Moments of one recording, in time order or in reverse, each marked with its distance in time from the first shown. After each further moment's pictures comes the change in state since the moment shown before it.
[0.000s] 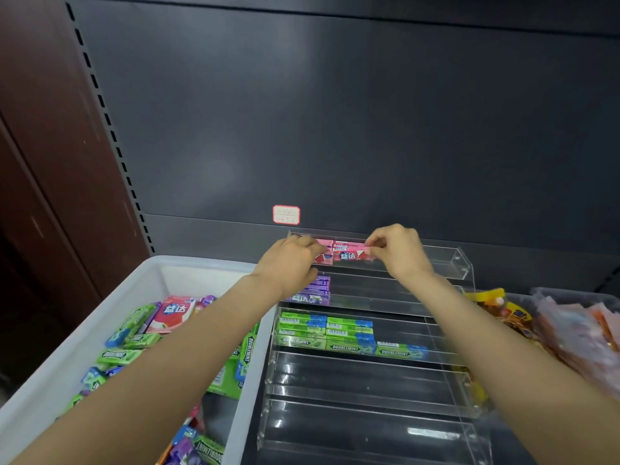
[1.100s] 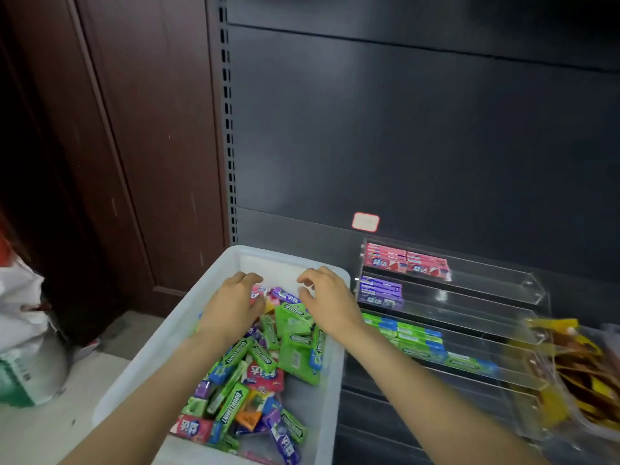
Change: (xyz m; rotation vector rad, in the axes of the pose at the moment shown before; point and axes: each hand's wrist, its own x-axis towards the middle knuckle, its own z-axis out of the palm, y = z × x) left_hand -0.169 -0.117 0.018 -0.378 0.120 -0.581; right_hand -0.079 -0.166 0.120 0.112 -0.216 -0.330
